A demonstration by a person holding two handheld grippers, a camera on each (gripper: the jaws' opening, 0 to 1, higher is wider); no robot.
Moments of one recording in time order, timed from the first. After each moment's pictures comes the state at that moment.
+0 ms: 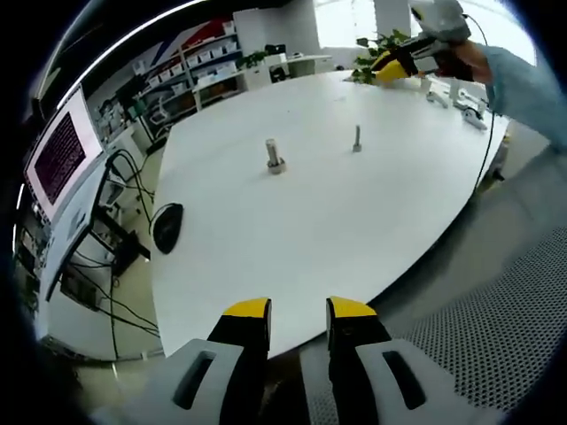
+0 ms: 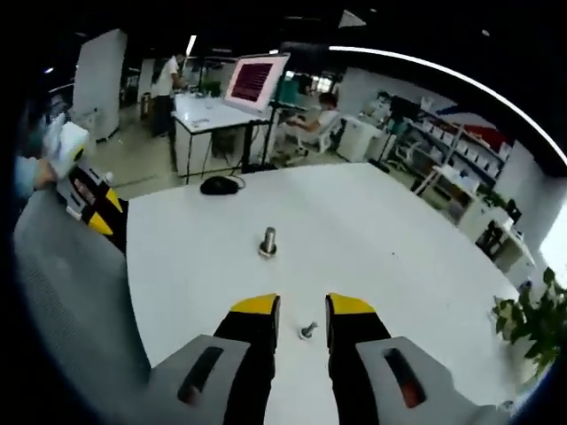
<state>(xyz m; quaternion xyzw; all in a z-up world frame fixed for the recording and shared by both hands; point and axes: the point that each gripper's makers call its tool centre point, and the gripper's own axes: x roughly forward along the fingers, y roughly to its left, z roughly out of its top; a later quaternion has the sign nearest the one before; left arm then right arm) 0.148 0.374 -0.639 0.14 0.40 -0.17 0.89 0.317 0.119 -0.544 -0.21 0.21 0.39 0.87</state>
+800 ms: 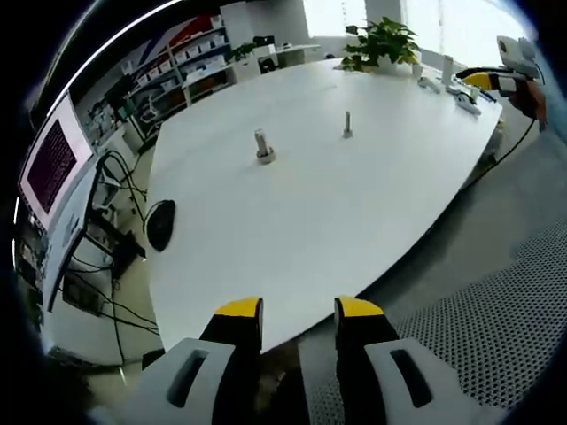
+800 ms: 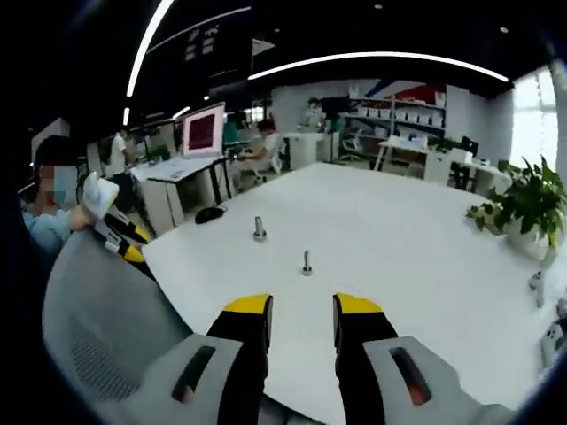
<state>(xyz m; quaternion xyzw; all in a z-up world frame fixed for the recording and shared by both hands) 0.139 0.370 -0.647 0.17 0.43 -0.19 0.87 0.192 0.004 -0.556 -0.05 0.24 0.27 0.93</state>
